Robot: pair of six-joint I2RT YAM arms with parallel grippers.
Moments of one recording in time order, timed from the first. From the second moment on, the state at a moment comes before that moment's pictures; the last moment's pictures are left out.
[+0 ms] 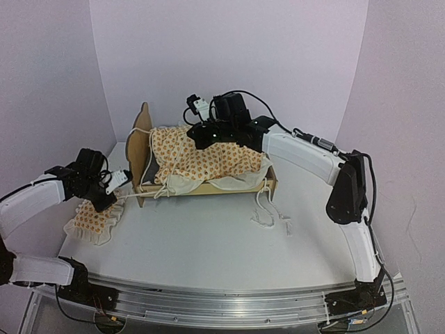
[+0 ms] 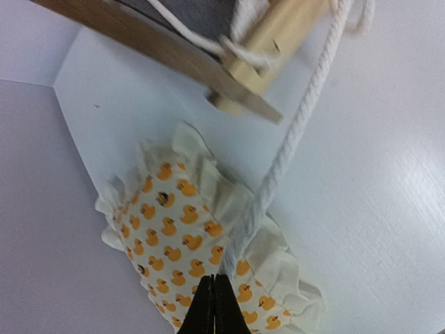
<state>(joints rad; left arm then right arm) -0.27 1.12 0.80 -0.62 -0.17 0.68 0.84 2.28 2.27 -0.37 -0.09 0.02</state>
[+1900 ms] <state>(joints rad) -0.12 1.19 0.84 -0.73 0.06 0.99 1.11 2.18 1.86 -0.09 -0.49 0.20</state>
